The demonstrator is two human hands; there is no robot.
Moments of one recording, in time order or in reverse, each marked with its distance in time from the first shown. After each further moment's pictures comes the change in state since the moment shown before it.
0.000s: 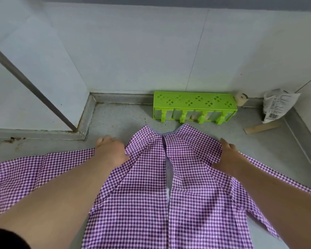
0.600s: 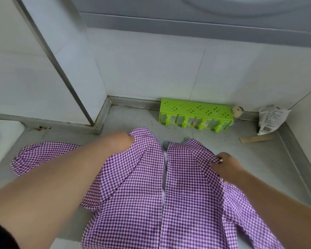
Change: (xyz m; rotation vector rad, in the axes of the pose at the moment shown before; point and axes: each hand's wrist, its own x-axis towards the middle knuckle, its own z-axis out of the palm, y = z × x) left_hand -0.083 -0.008 -0.067 -0.586 -0.156 -0.040; right_hand -0.074 0.009 -0.021 0.276 0.005 -0.115
